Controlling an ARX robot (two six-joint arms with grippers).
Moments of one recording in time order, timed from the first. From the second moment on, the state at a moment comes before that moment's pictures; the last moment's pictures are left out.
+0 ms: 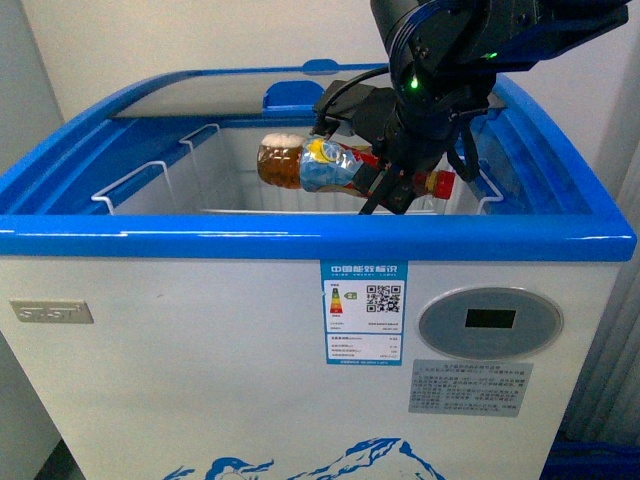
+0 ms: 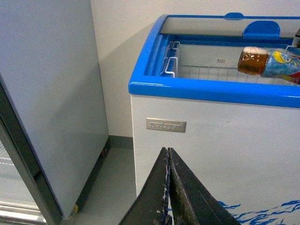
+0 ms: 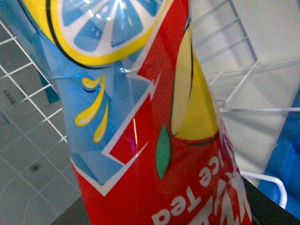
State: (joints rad) left arm 0.00 0.01 0.01 0.00 0.00 0.00; right arm 0.33 2.26 1.90 -0.28 0.24 -0.72
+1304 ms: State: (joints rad) left arm 0.00 0.01 0.01 0.00 0.00 0.00; right arm 0.19 1.34 1.20 -0.23 0.08 -0.01
